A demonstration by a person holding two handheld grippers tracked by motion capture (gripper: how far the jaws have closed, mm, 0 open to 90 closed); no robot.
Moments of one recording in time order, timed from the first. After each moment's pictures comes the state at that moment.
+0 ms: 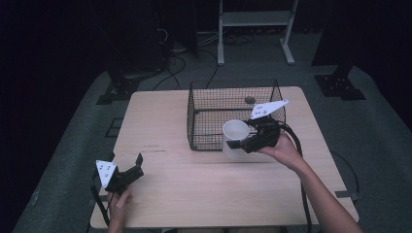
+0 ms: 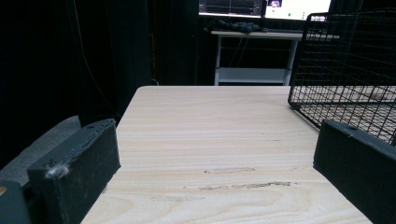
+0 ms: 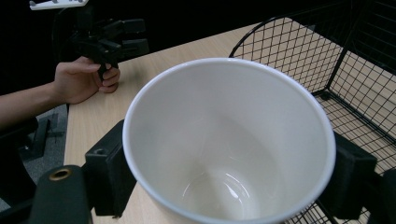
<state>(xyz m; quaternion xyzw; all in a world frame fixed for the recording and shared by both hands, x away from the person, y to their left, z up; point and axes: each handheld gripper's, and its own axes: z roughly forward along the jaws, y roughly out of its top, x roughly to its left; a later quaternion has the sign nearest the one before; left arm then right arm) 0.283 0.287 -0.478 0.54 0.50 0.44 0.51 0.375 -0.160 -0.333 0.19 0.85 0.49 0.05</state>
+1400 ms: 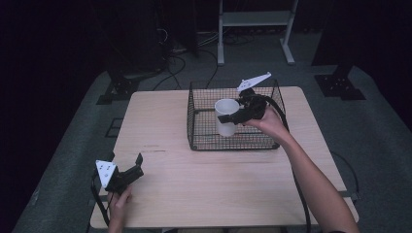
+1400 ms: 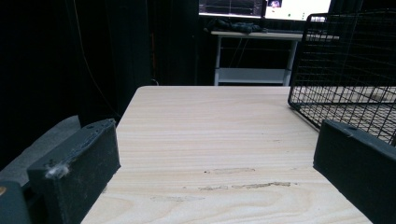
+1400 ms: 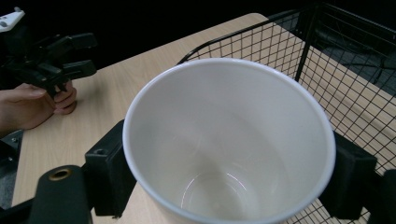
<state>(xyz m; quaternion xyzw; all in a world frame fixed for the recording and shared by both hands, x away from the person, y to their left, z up) 0.283 0.287 -0.478 0.54 0.50 0.44 0.51 0.454 -0.136 -0.320 0.23 0.85 0.46 0.04</state>
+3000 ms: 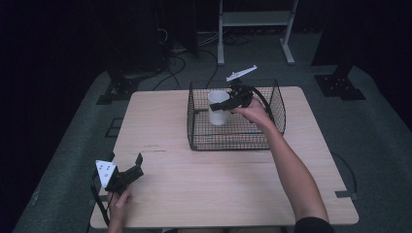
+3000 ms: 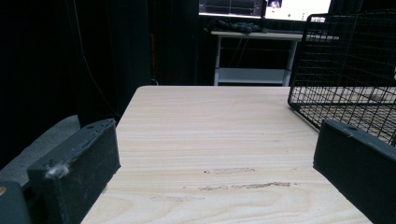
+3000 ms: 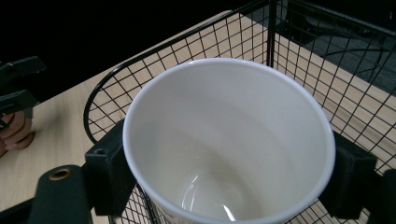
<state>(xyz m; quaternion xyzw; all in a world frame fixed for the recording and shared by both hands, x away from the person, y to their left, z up) 0.283 0.288 -0.478 0.54 0.50 0.44 0.51 0.524 -0.113 -0.350 0.28 0.84 0.46 0.02</state>
